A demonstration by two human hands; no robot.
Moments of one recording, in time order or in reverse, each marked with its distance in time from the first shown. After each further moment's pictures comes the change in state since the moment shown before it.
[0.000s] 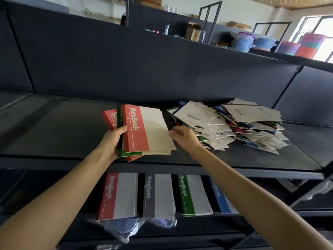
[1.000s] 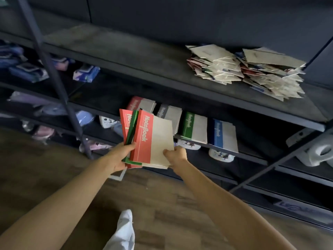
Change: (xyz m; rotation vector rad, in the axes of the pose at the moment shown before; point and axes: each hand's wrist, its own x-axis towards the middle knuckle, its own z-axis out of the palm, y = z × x) left_hand -0.253 -0.251 0.002 -0.034 0.130 -0.335; right_hand -0.272 0.154 0.079 0.237 -0.179 0.549
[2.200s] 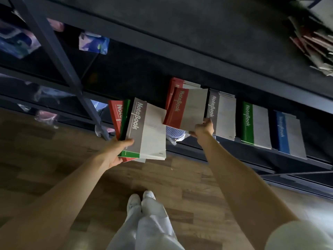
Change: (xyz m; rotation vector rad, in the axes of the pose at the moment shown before) left_hand 0.191 0.089 -0.233 -0.020 0.131 -0.211; right_hand 0.190 -0.103 0.183 0.071 0.303 0.259
